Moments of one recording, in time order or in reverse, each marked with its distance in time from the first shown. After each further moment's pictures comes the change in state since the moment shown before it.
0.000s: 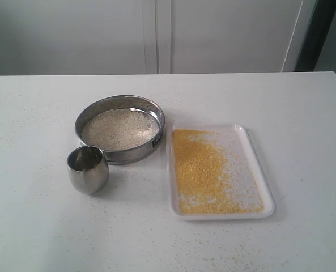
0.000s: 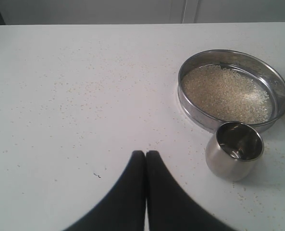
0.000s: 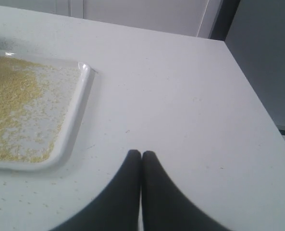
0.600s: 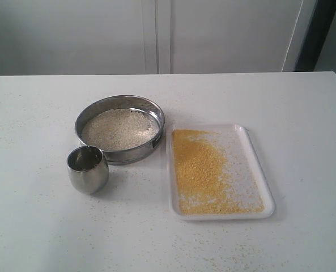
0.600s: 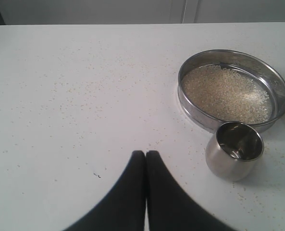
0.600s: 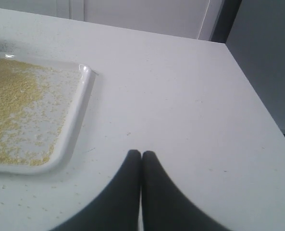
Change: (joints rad) left arm 0.000 0.000 0.000 0.000 0.000 0.000; right arm 0.000 0.000 0.030 0.004 -0.055 0.000
